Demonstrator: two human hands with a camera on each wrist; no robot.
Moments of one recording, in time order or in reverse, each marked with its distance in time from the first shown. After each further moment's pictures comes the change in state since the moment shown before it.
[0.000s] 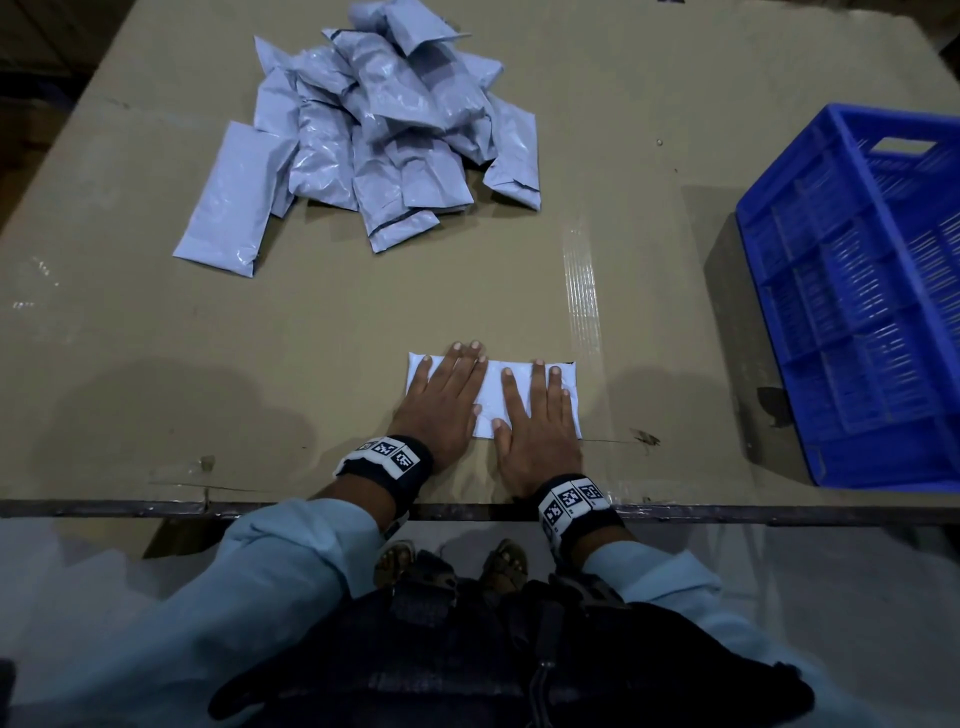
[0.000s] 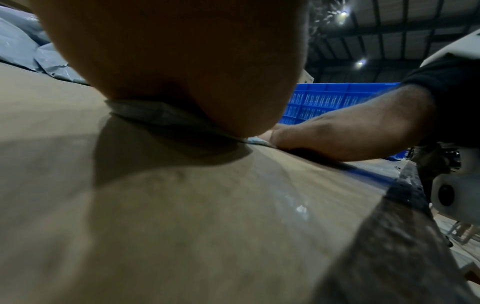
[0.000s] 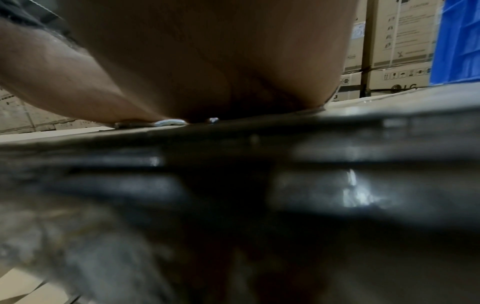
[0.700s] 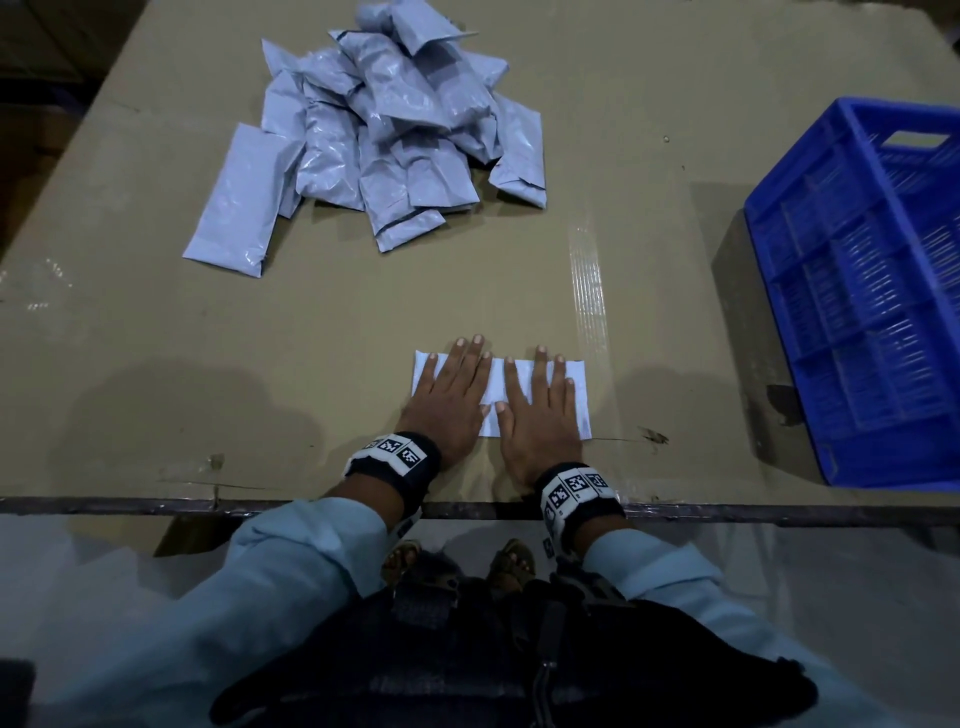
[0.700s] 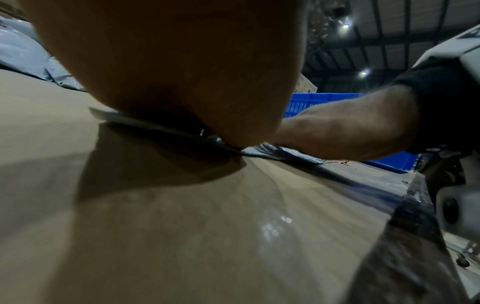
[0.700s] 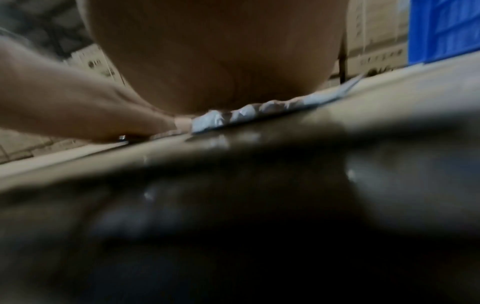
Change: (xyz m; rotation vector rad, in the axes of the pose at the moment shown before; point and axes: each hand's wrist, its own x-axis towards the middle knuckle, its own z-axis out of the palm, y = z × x) left_hand 0.003 -0.001 0.002 0.032 -0.056 -0.029; right_hand 0.014 -0.007 -0.004 0.015 -0.042 0.045
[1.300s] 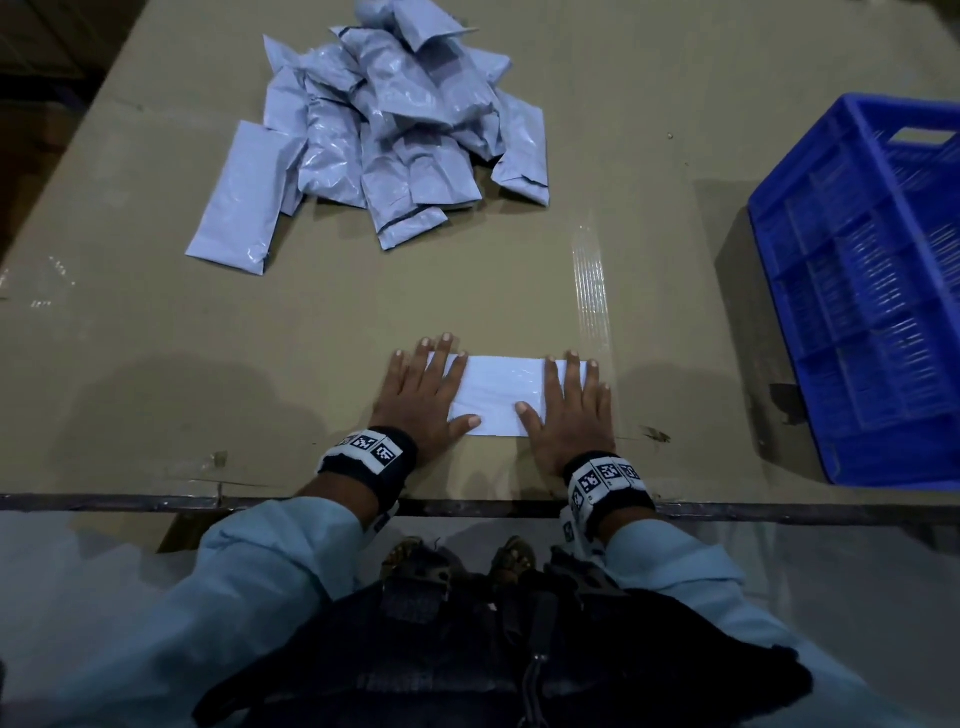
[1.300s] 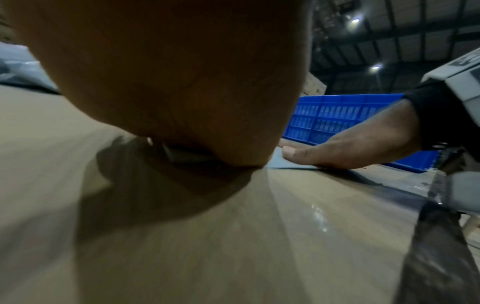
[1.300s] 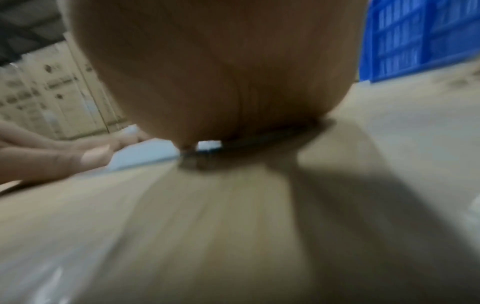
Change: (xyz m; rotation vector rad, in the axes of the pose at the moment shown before) left_hand -0.020 -0.029 -0.004 0.000 -0.008 -0.076; right_hand 0.002 0.033 -0.011 -0.055 -0.182 0.151
